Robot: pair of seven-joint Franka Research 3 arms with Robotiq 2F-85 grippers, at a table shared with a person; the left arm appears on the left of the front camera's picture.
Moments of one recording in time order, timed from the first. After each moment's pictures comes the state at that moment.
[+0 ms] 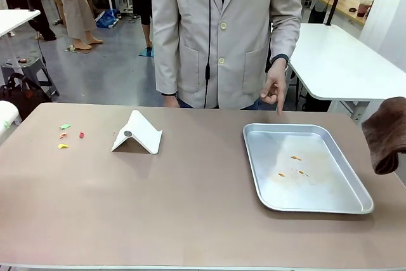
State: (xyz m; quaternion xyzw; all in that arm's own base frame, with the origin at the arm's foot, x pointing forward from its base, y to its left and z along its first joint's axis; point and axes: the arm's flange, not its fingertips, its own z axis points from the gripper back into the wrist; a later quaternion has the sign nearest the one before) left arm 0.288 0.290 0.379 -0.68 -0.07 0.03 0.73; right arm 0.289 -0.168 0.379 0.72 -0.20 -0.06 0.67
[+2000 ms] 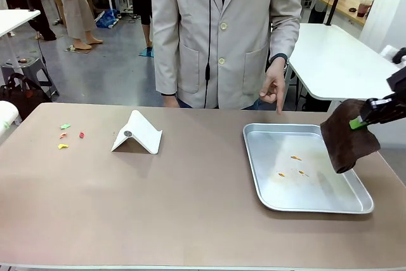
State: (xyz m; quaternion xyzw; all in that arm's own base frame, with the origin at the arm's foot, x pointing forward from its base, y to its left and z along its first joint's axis) left arm 0.288 0.290 0.380 -0.68 -0.07 0.03 0.73; right arm 0.379 -0.027 0.459 0.15 -0.19 0.07 0.97
